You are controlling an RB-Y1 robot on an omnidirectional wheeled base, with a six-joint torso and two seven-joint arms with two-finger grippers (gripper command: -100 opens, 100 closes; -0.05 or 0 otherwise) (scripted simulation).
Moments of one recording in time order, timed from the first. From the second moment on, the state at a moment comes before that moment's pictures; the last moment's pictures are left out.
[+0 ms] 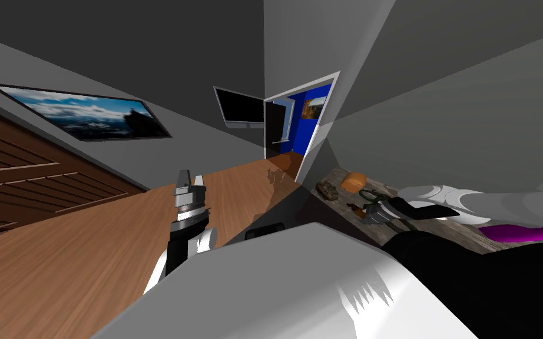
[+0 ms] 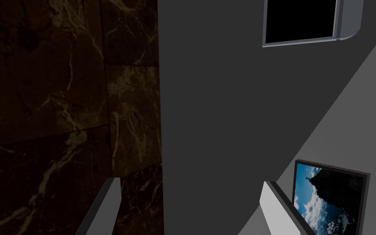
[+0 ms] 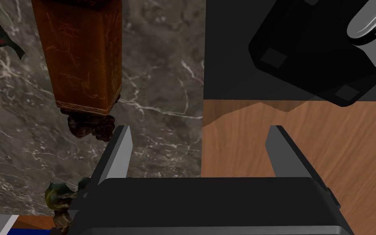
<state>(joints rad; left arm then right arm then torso) 0.50 -0.02 0.03 -2.24 -0.08 -0.49 -0.12 0.84 -1.88 0.34 -1.26 0.46 -0.69 -0.06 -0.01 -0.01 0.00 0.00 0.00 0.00</state>
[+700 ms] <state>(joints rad) 0.50 -0.02 0.03 -2.24 -0.08 -0.49 -0.12 0.86 -1.88 0.44 -1.27 0.38 -0.65 -0.04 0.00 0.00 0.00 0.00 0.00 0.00</state>
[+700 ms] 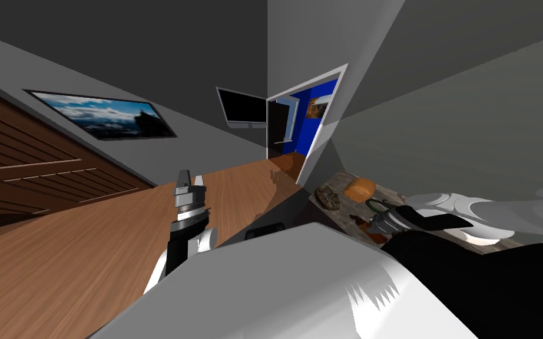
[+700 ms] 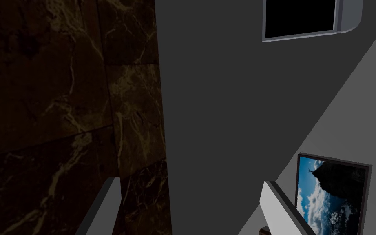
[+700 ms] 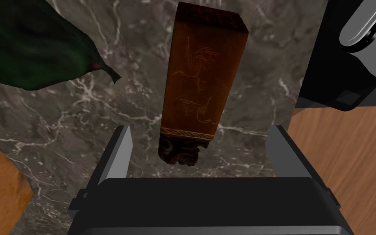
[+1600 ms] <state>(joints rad) 0.50 -0.02 0.03 -2.24 -0.08 -0.49 -0.12 0.84 -1.79 0.46 -1.25 0.42 -0.62 -0.03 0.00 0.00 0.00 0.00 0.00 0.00</state>
